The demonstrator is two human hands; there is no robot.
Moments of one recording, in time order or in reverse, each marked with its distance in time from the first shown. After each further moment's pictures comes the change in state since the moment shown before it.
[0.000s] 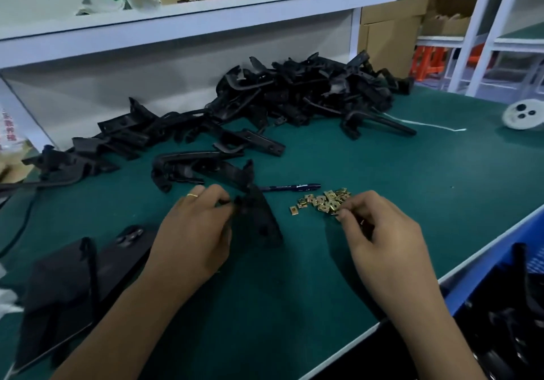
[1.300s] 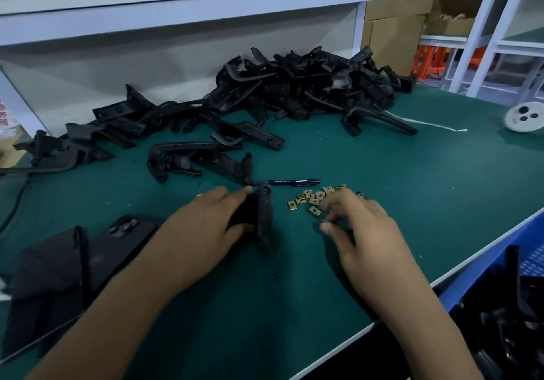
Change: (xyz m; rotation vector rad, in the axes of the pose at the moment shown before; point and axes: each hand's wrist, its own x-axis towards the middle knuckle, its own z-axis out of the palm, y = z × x) left_hand 0.009 0.007 -0.007 -0.198 -0.346 -0.096; right_hand 0.005 0.000 0.003 -0.059 -0.219 -0.212
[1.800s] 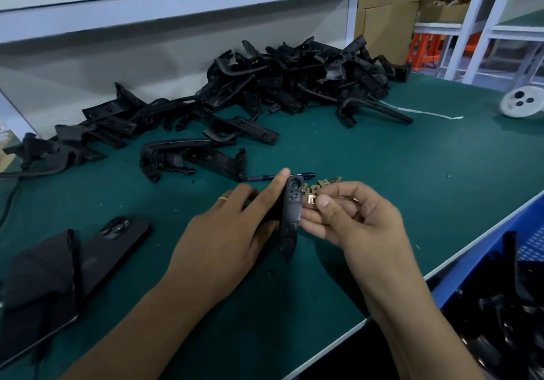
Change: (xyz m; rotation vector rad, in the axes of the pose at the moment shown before) left_hand -0.006 0.035 0.025 0.079 0.270 0.187; right_hand 0.000 -0.031 0.006 1.277 0.146 0.432
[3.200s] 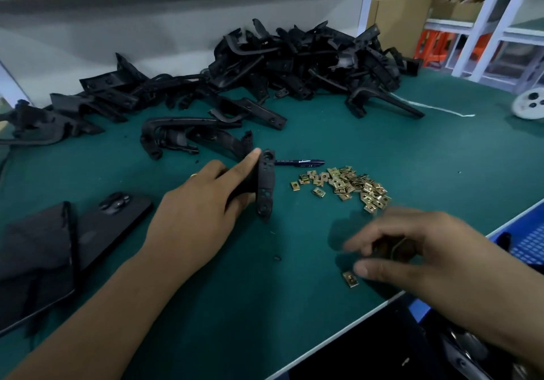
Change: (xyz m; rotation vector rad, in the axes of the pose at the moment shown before) left_hand -0.005 -0.040 0.001 -0.037 -0.044 -0.221; right_hand -0.025 -0.065 -0.038 -1.254 -0.423 -0.039
